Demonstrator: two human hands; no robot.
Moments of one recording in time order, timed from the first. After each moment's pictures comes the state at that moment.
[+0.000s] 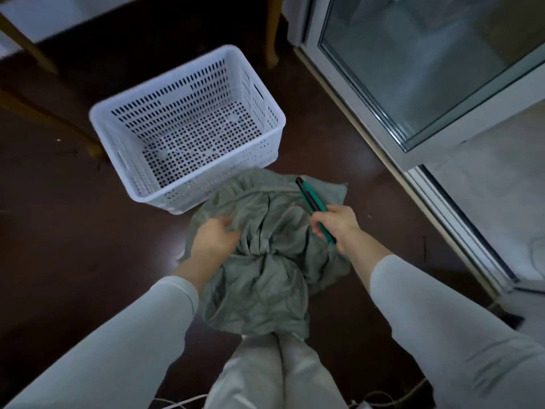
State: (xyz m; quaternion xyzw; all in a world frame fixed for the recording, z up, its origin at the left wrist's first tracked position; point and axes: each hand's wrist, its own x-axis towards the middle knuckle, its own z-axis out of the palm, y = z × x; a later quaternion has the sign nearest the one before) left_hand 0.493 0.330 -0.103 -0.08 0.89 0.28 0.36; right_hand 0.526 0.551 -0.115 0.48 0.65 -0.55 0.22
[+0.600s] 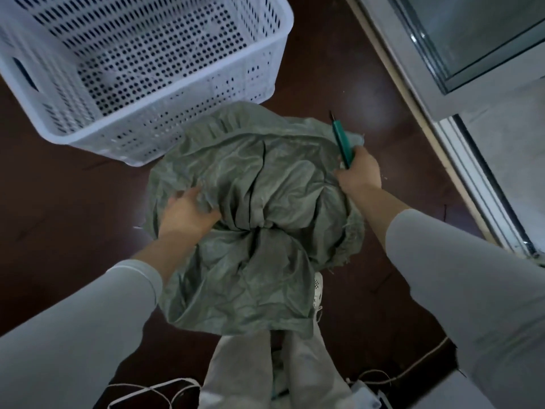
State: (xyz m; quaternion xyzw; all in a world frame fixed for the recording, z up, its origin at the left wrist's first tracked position) left_hand 0.484 0.309 -0.314 -0.12 0.88 0.24 0.39; right_hand 0.495 0.588 -0.311 0.37 0.86 -0.29 0.19
